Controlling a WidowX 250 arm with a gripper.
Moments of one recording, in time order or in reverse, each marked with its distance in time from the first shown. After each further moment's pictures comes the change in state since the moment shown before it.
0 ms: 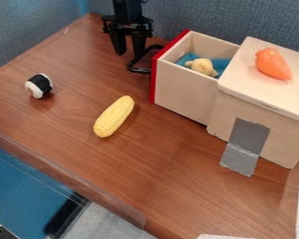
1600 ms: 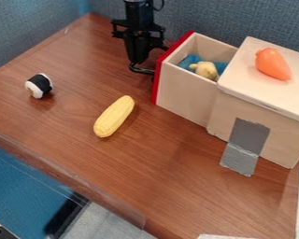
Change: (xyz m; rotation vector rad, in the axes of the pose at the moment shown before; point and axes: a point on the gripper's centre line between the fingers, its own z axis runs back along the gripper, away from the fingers) arm -0.006 -0.022 -0.006 0.057 0.027 -0.032
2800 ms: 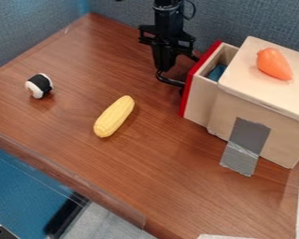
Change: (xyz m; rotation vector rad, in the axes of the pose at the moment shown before) arm -0.006 -0.074 -0.003 -0.020 -0.026 -0.127
